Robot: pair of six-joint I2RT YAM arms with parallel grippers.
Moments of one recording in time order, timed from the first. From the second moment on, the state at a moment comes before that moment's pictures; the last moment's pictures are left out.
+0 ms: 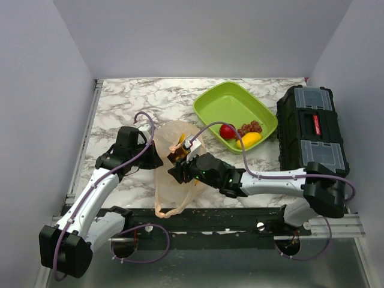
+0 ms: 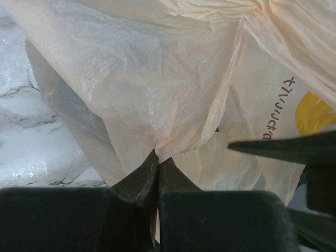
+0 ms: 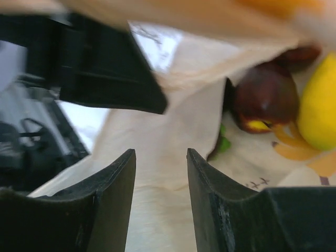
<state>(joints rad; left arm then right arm) -0.29 0.95 0.74 -0.60 0.39 -0.32 1.21 1.48 0.83 0.40 0.19 0.39</state>
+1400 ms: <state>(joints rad) -0.29 0.94 0.74 -0.60 0.37 -0.32 1.16 1.95 1.12 0.35 0.70 0.32</state>
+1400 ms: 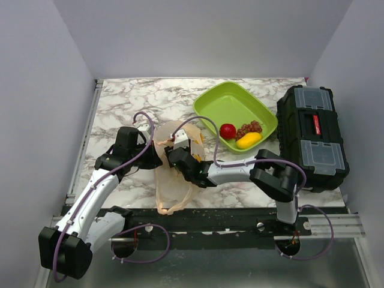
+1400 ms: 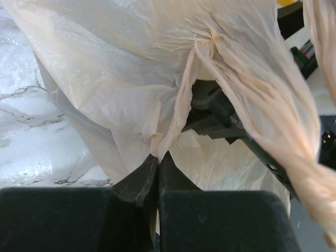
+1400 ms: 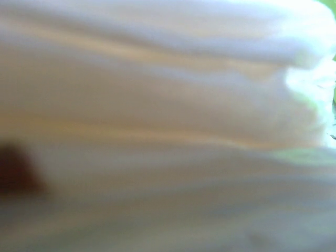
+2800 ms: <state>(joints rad) -0.29 0.94 0.74 -0.61 0.37 -0.32 1.13 1.81 1.13 0.29 0.56 0.32</state>
